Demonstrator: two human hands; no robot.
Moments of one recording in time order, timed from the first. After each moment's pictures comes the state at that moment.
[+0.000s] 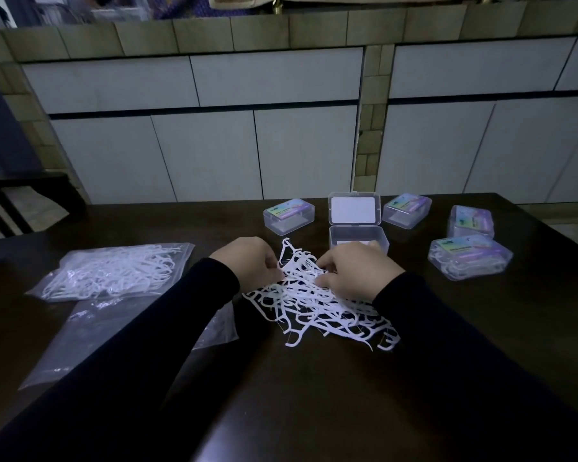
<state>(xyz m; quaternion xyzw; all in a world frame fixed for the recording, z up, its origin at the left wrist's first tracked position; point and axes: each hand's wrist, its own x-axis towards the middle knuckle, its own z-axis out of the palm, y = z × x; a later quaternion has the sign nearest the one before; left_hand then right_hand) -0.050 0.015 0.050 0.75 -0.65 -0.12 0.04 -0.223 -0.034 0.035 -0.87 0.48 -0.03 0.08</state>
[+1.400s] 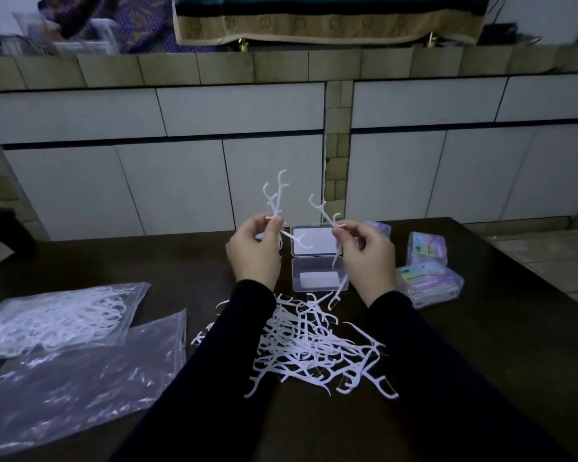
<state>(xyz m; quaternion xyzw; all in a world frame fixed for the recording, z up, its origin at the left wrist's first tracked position) -0.126 -0.053 0.047 0.58 -0.38 -0.17 0.70 -0.268 -0.093 0.026 -0.64 0.44 -0.58 0.25</state>
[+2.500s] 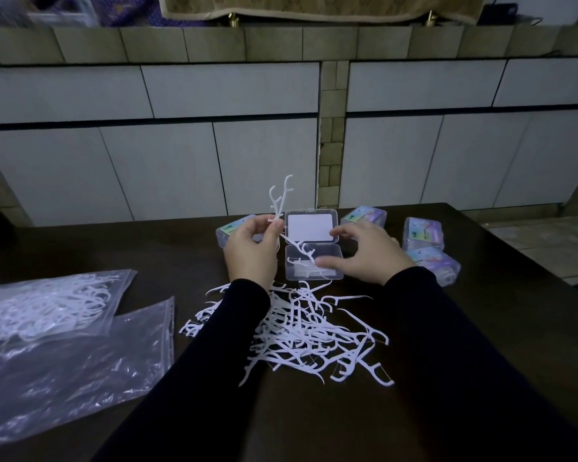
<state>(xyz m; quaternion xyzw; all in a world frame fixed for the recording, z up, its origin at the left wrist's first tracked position) -0.129 -0.051 0.025 0.61 -0.42 -0.19 0.65 -0.297 -0.112 0.029 -0.81 0.55 -0.18 0.12</state>
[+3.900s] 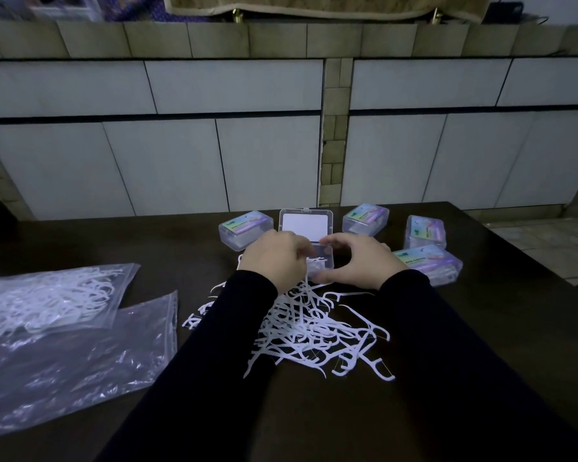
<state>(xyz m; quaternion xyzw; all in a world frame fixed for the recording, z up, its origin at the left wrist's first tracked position) -0.131 -0.043 0.039 0.67 -0.72 0.00 0.20 -0.289 -0.102 0.021 -0.81 0.53 -0.16 0.18</state>
